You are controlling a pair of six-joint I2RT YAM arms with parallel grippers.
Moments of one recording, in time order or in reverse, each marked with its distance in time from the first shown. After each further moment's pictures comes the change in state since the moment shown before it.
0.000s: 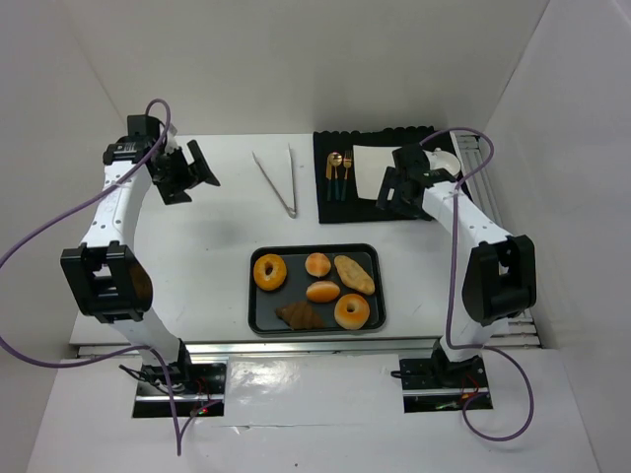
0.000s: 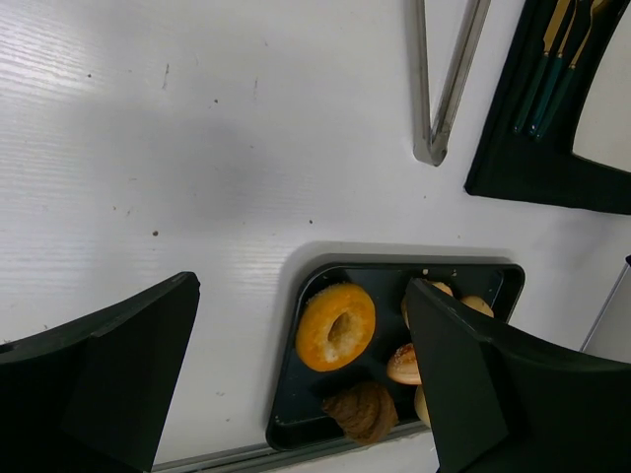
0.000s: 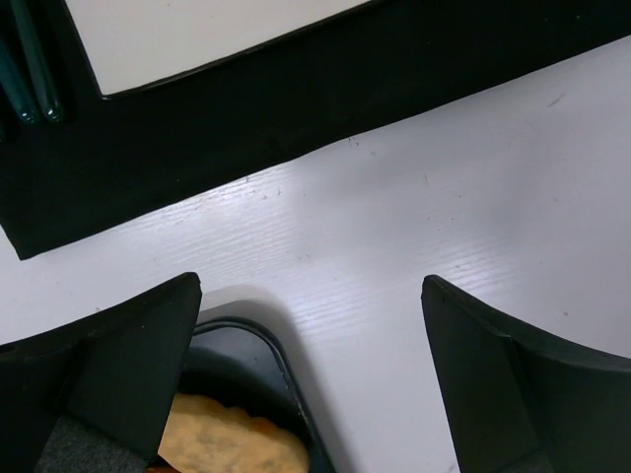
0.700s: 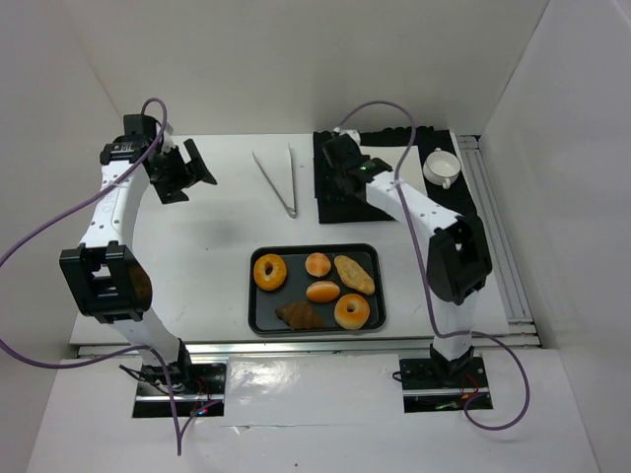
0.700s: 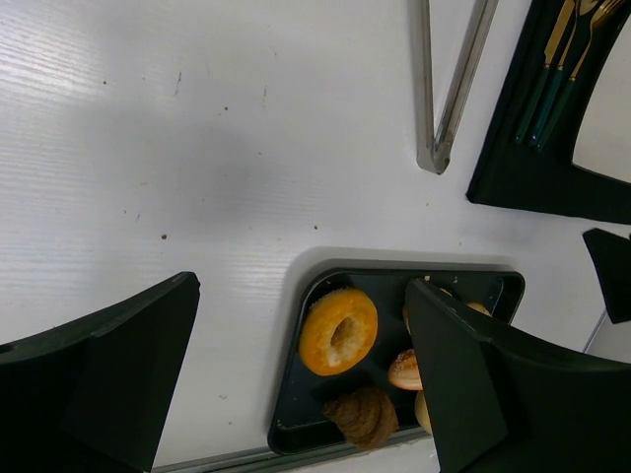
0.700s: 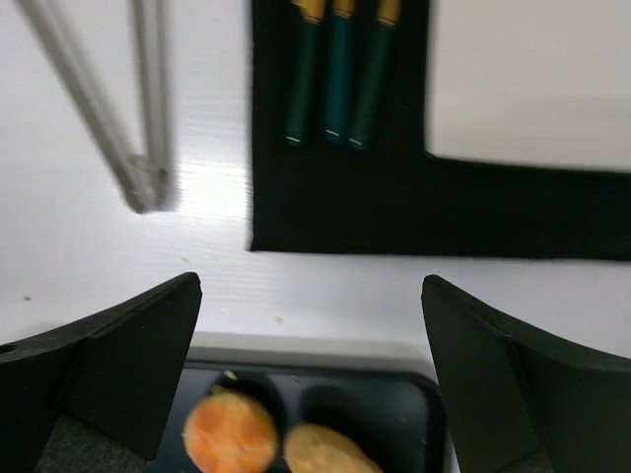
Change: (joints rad) left arm 0.017 0.000 0.008 -0.002 -0.005 0.000; right arm 0.289 0.198 0.264 0.090 0.040 -0.096
